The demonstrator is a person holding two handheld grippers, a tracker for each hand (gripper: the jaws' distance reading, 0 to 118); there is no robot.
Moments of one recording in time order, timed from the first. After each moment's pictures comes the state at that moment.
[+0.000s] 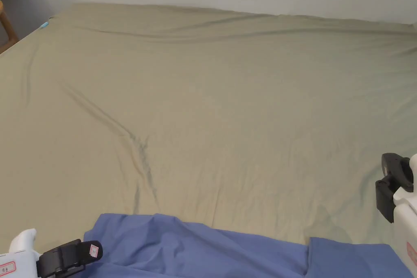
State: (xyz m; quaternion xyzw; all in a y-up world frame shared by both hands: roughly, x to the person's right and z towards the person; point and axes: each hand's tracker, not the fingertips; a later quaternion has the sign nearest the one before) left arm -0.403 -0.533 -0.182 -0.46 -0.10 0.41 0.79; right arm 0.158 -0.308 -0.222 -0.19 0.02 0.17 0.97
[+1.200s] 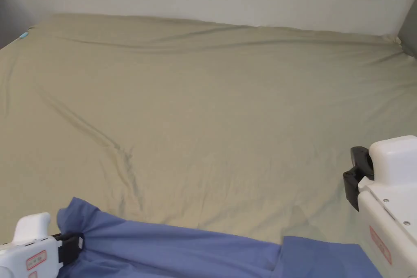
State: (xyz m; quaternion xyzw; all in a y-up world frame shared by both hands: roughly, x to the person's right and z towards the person) left arm -0.342 -0.481 -0.217 -0.43 0.02 0.14 0.89; right arm 0.145 -0.289 -0.219 -0.19 0.02 0.19 0.96
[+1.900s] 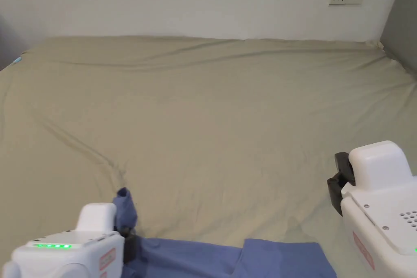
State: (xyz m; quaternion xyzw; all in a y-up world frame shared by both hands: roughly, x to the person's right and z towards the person) left arm -0.196 -0.407 -0.227 -0.43 -0.05 0.04 0.90; right arm 0.152 -0.285 -0.203 -0.19 0.02 0.18 0.97
